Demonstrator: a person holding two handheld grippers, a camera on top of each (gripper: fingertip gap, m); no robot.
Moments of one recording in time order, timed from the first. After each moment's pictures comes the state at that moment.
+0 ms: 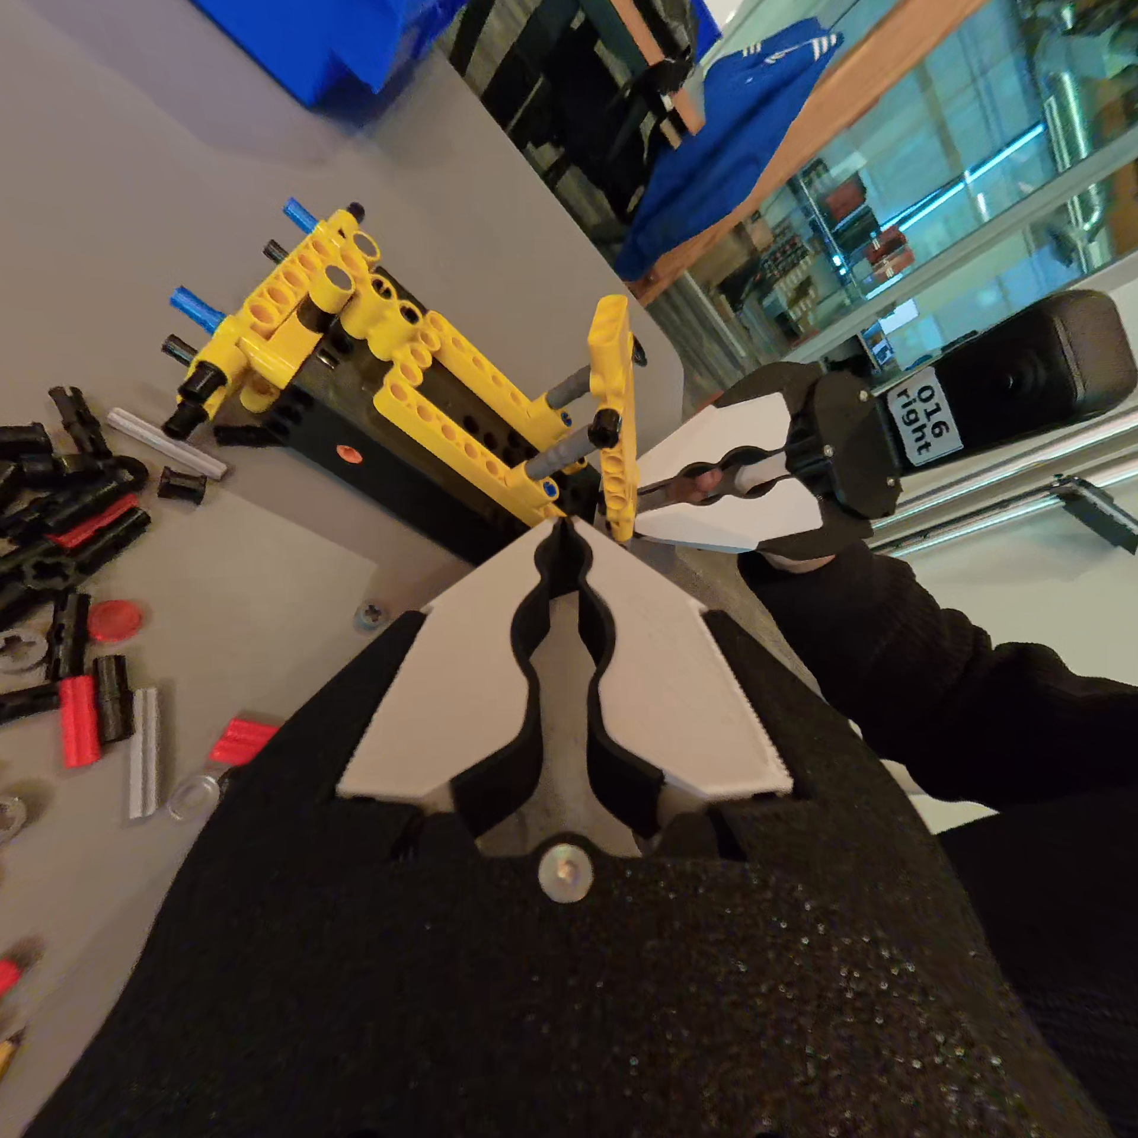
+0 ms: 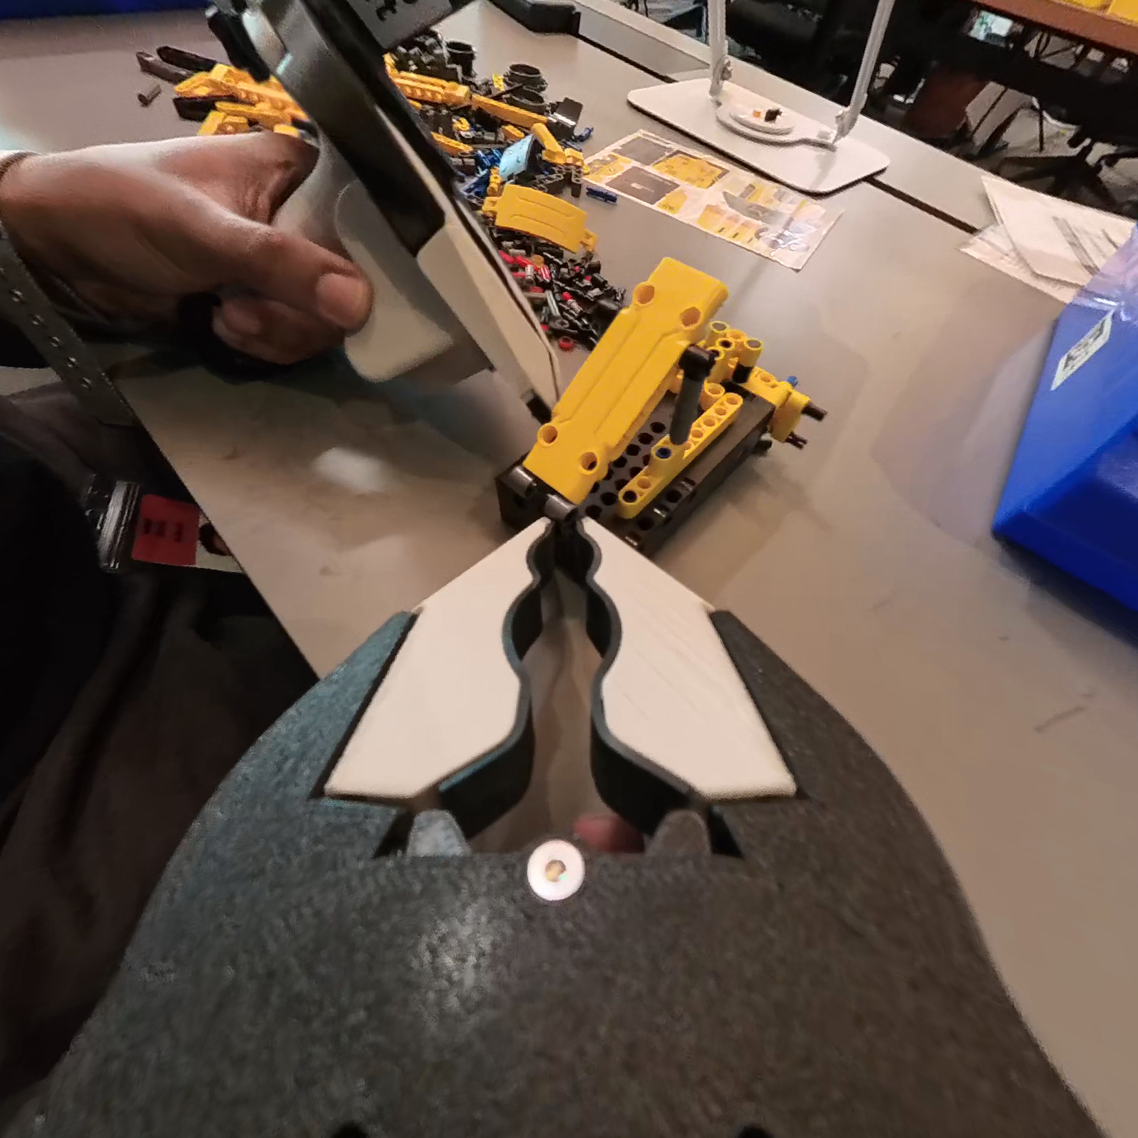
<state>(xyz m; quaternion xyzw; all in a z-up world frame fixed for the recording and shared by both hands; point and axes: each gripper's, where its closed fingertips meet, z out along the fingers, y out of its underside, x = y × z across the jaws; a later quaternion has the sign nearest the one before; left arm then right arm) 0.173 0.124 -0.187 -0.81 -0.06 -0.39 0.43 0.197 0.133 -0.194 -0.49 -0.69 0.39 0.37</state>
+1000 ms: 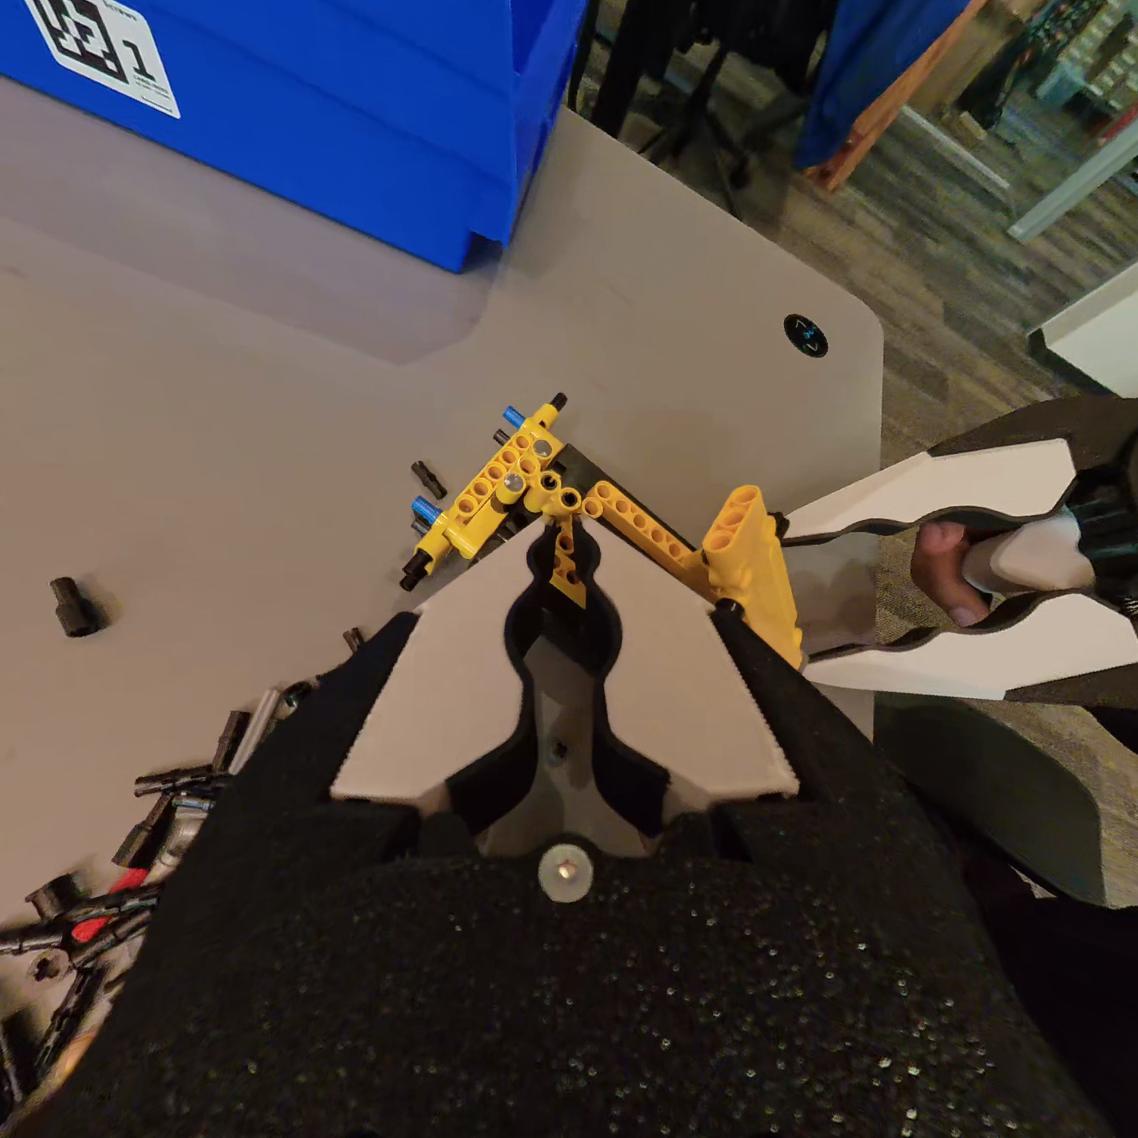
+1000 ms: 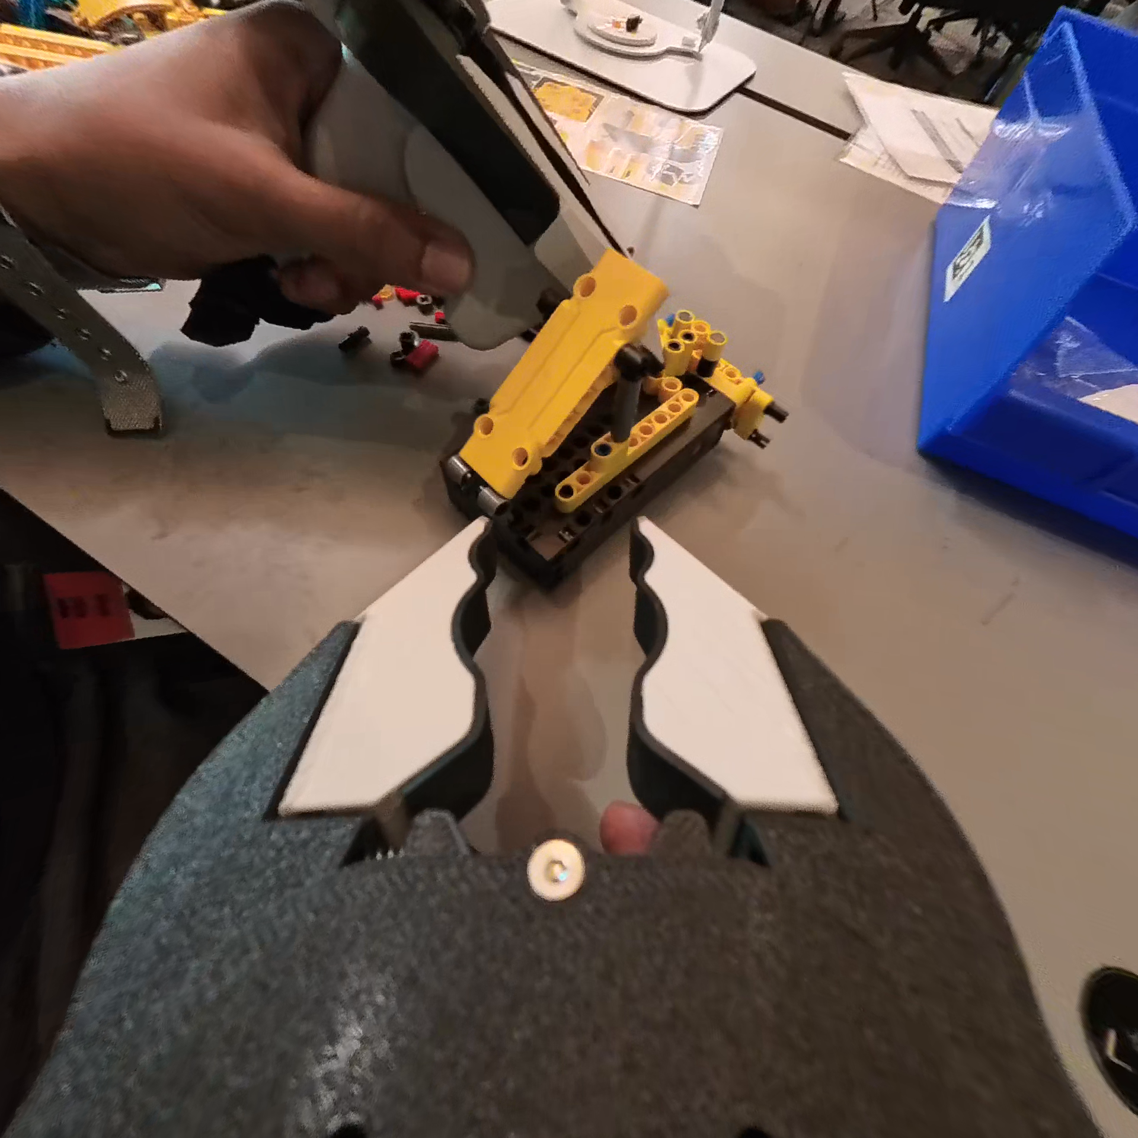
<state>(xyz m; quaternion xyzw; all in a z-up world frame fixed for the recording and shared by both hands) 0.128 0.173 -0.187 -0.88 0.03 -0.20 0.43 0.191 0.136 -0.192 -0.59 -0.63 0.31 0.40</state>
